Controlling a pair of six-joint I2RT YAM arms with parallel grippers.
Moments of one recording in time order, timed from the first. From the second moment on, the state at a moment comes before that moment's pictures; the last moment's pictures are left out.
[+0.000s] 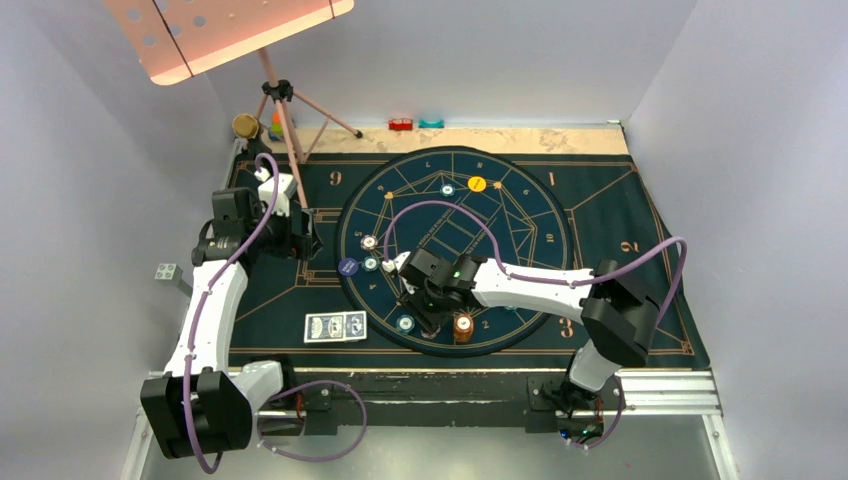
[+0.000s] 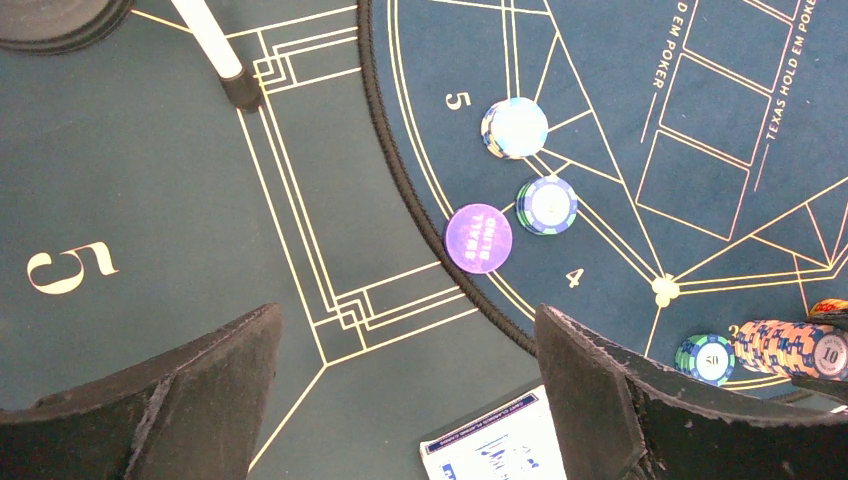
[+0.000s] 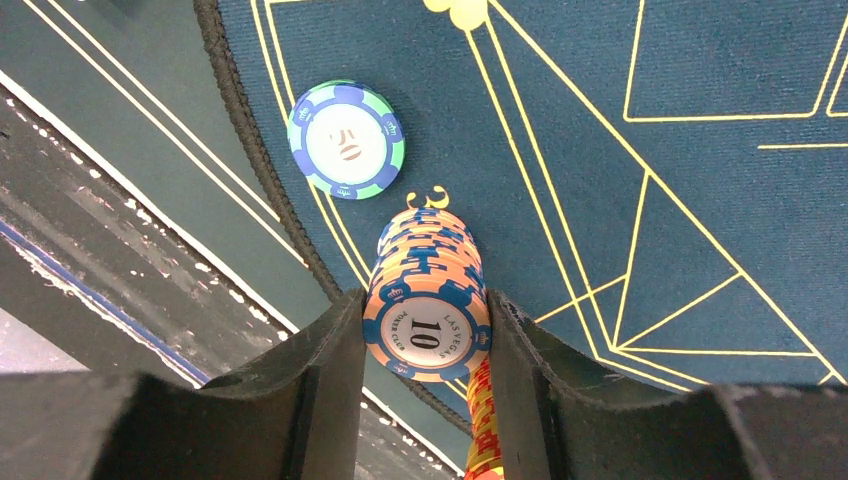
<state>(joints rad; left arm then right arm) 0.14 1.07 0.87 -0.59 0.44 0.16 1.09 1.64 1.09 -0.62 0.00 0.25</state>
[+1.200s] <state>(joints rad) 0.14 1.06 0.87 -0.59 0.44 0.16 0.49 2.05 1.81 -0.68 0.18 0.35</state>
